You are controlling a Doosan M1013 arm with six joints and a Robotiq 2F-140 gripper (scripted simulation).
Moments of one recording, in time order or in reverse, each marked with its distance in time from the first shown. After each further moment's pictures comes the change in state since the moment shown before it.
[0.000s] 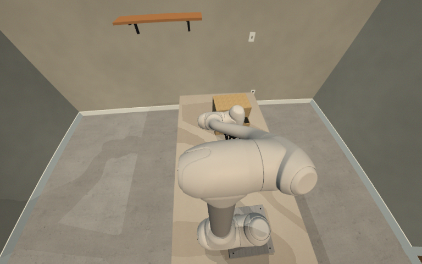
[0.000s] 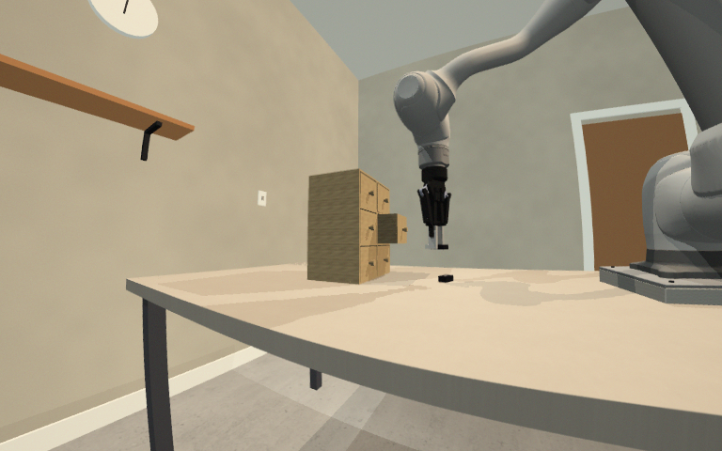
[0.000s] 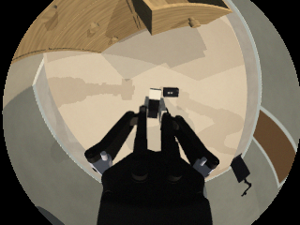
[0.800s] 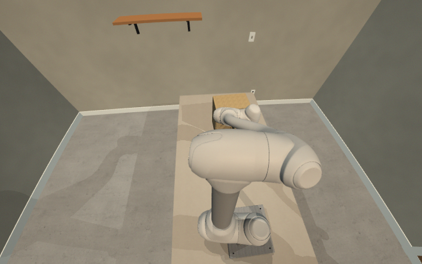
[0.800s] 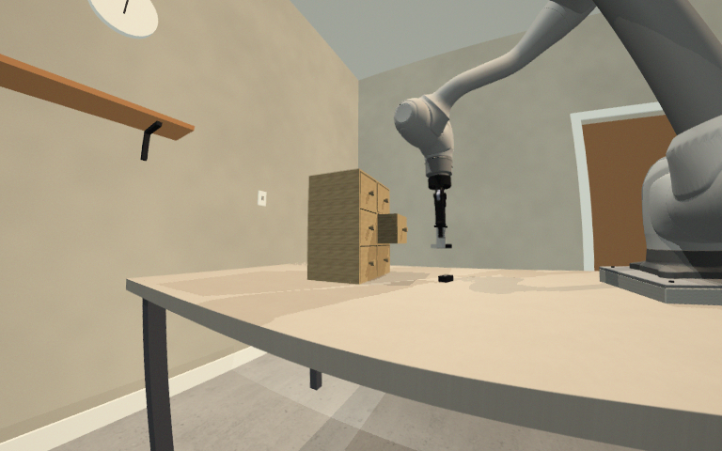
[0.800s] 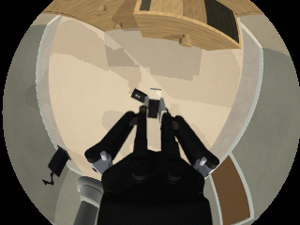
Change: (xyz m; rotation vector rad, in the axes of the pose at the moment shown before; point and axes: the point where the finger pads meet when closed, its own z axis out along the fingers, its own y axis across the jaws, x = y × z) arm 0.044 0.083 0.002 0.016 -0.005 -0.546
